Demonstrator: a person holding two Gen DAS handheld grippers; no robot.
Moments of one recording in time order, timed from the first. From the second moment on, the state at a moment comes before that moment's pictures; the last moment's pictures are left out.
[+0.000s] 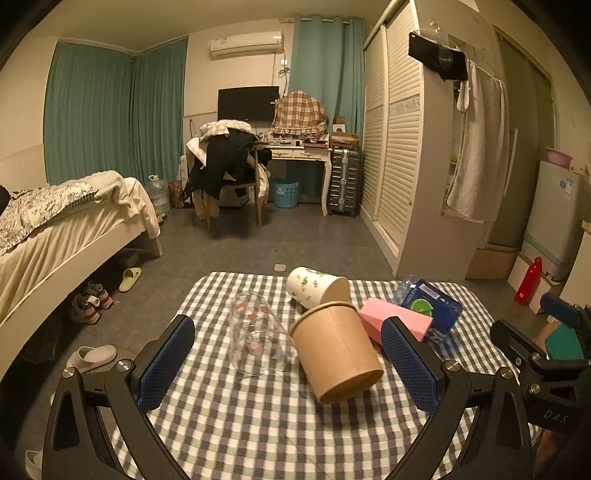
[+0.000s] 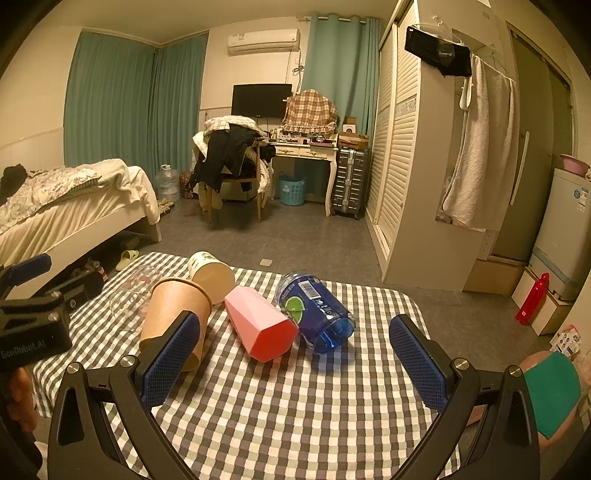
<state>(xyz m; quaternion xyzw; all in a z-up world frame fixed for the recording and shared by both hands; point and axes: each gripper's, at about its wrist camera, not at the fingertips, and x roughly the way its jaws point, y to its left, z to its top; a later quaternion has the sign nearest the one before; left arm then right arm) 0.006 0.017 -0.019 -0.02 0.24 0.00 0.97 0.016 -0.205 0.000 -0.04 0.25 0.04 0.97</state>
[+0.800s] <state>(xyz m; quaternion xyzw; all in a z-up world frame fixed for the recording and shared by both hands) 0.041 0.116 -0.037 -0.05 0.30 0.07 0.95 0.103 -0.083 -0.095 -0.07 0.37 0.09 0.92</state>
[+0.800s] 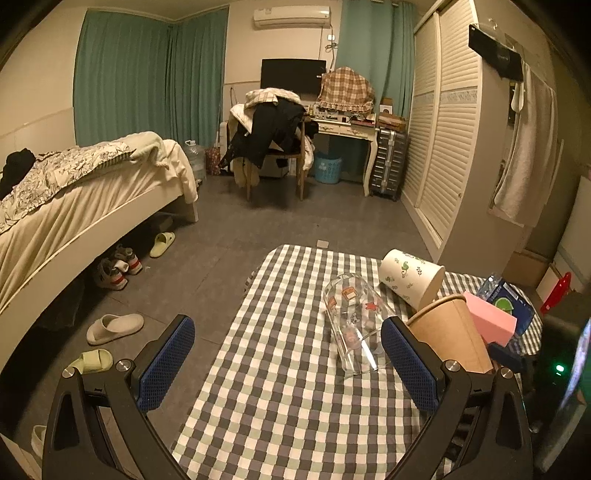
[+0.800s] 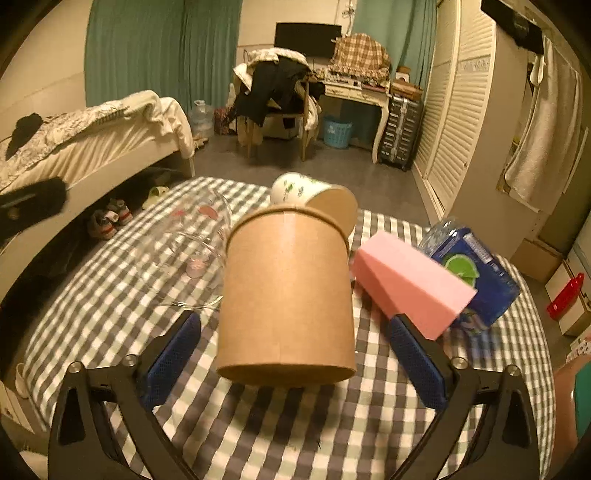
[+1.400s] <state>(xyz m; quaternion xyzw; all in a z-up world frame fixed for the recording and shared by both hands) 0.027 0.090 -0.031 -0.04 0.29 0.03 0.96 0.012 -0.107 -0.090 -0.04 0.39 0.05 0.92</state>
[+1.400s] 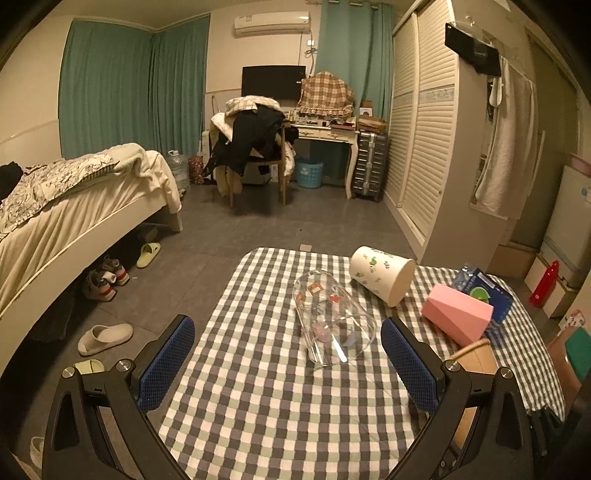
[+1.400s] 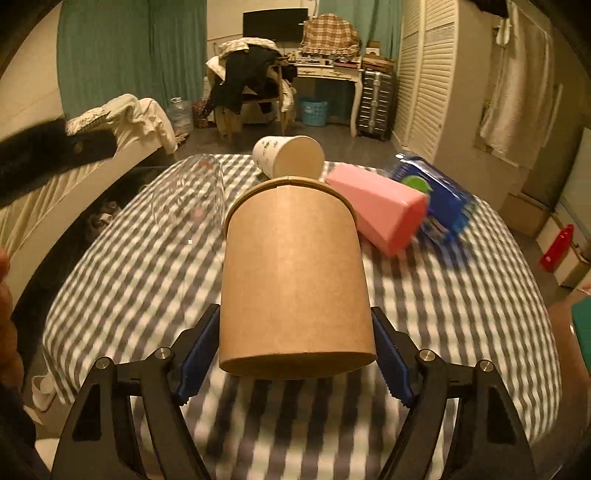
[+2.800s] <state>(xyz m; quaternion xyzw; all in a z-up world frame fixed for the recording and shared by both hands) -0.051 -0.076 -0.097 -0.07 0.29 0.00 0.95 -0.017 -0.319 -0.032 0.05 0.28 -0.03 0.96</state>
